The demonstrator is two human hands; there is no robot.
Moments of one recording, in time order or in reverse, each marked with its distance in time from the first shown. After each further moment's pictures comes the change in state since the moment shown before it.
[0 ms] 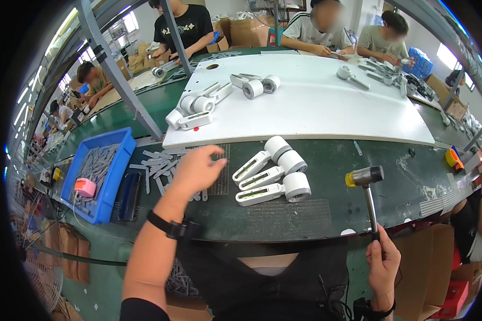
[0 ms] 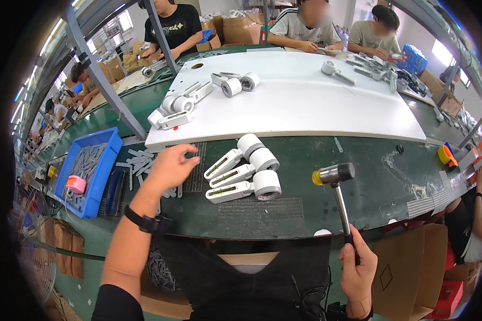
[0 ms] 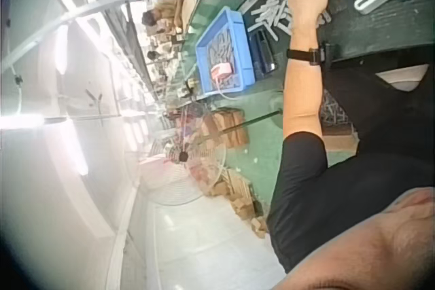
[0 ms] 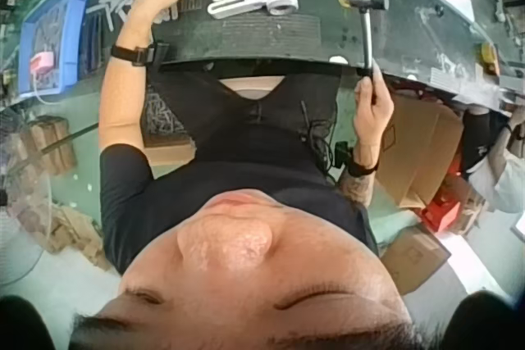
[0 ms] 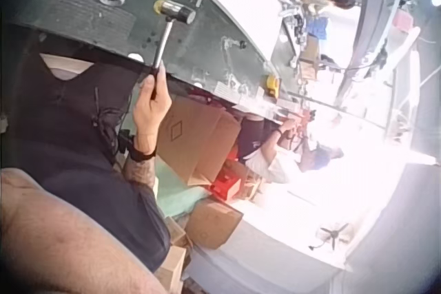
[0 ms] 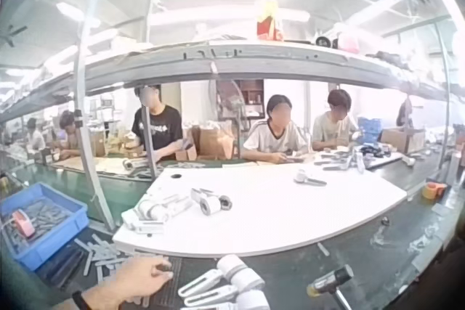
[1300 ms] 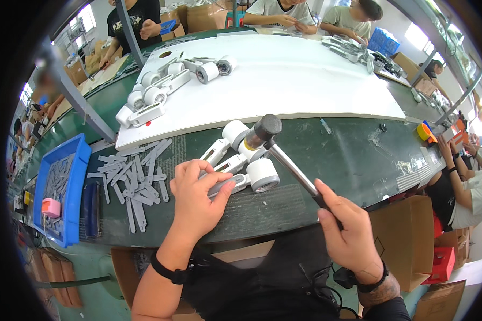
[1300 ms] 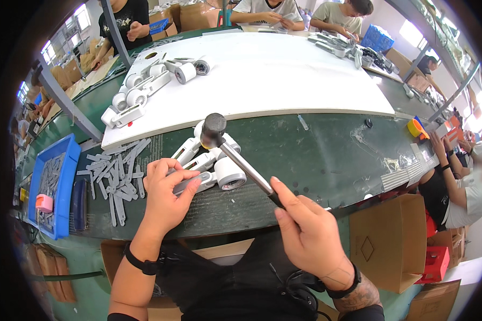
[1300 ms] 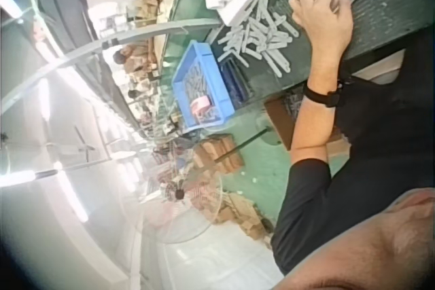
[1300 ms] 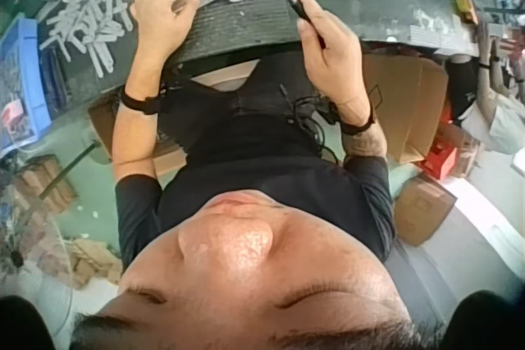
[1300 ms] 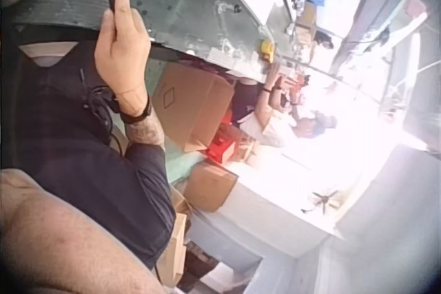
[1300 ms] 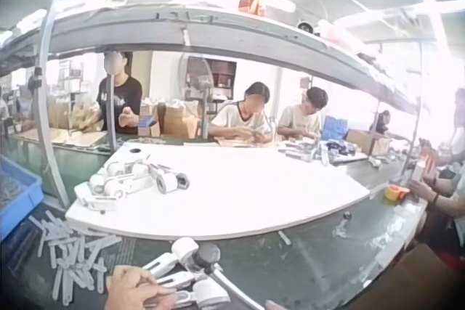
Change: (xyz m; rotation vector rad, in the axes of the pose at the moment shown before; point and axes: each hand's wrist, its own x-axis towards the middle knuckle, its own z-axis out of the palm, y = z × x) left_hand -0.068 0.062 0.071 -0.172 0.245 0.329; right_hand 0.049 -0.074 0.061 -0.394 -0.198 -0.400
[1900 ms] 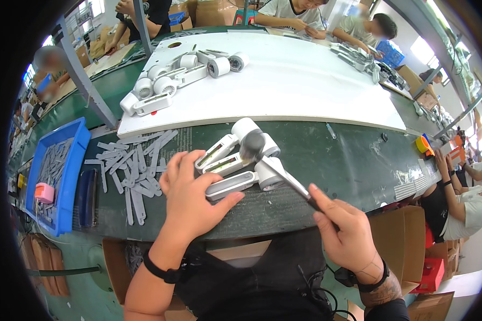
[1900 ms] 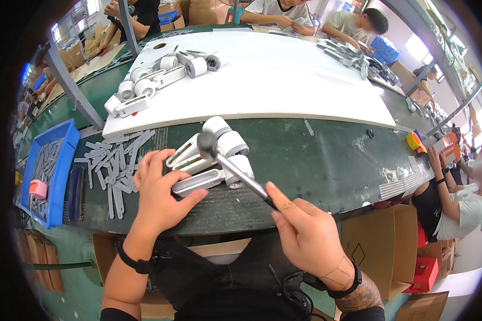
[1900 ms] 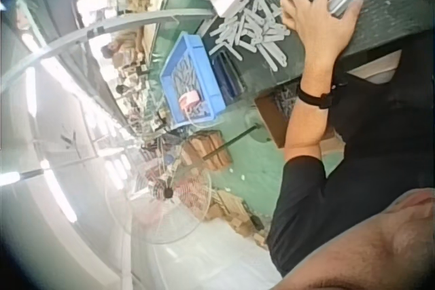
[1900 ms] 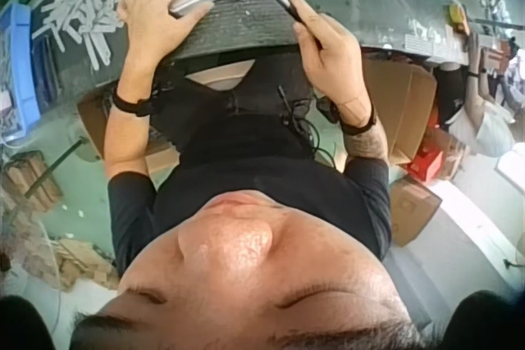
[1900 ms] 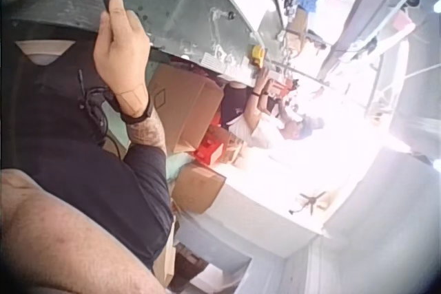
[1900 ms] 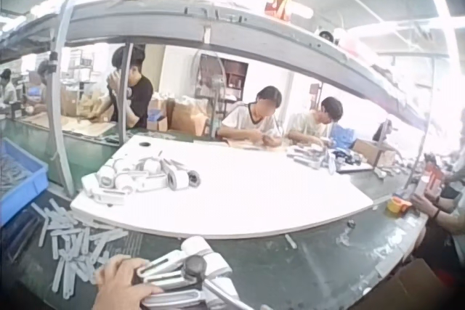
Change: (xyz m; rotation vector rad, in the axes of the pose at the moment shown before) left_hand -0.010 -0.005 -0.018 0.124 -0.087 -0.033; right_hand 0.011 -0.007 -0.002 -0.156 -0.155 -0.076
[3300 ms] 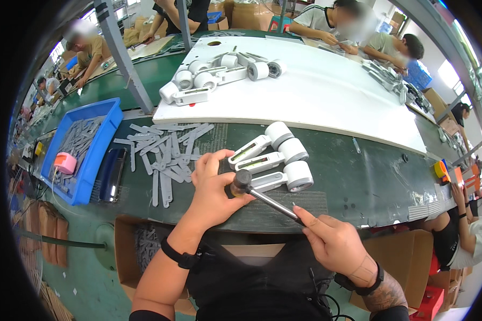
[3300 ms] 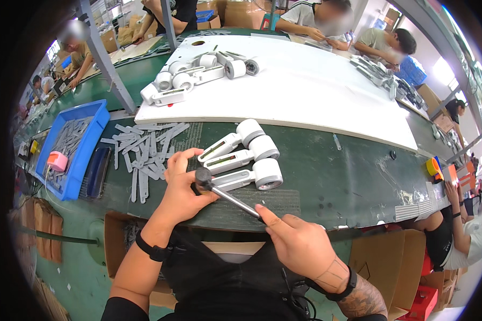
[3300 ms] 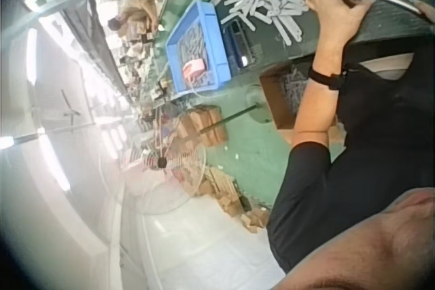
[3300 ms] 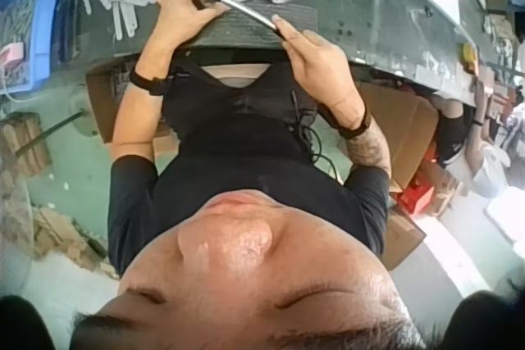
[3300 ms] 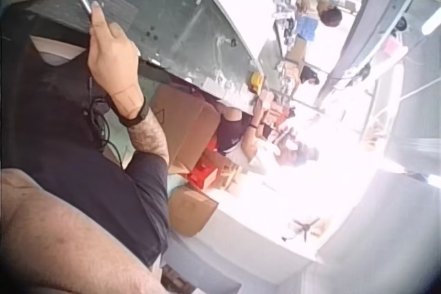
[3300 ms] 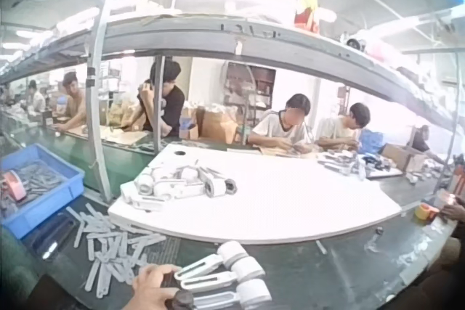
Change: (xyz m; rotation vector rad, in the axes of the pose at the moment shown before) left_hand -0.019 -0.031 0.008 -0.220 -0.037 -0.091; right_hand 0.005 -0.007 0.028 -0.012 -0.231 -0.191
